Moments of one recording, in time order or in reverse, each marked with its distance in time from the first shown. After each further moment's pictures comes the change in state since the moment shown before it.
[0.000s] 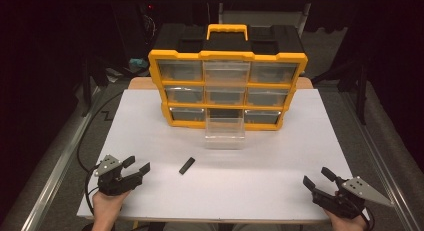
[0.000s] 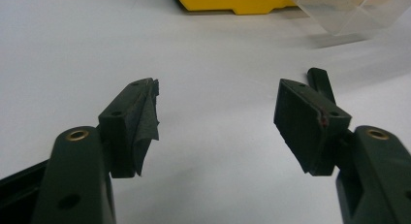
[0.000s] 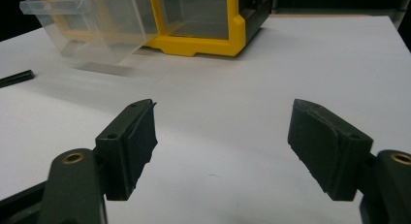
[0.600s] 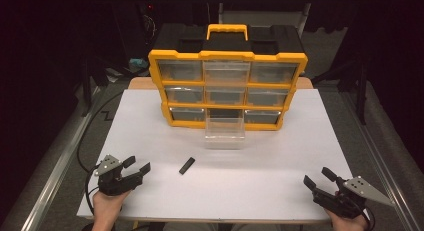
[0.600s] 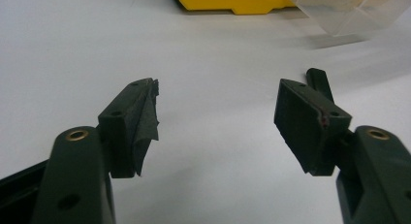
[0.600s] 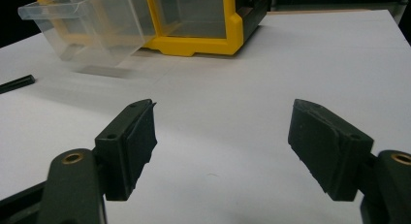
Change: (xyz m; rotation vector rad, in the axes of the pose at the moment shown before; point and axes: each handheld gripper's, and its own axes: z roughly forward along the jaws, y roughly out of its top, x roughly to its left) left arm 0.000 0.000 0.001 0.000 -0.006 -0.003; right arm -0.002 0.000 0.000 -0.003 0.003 0.026
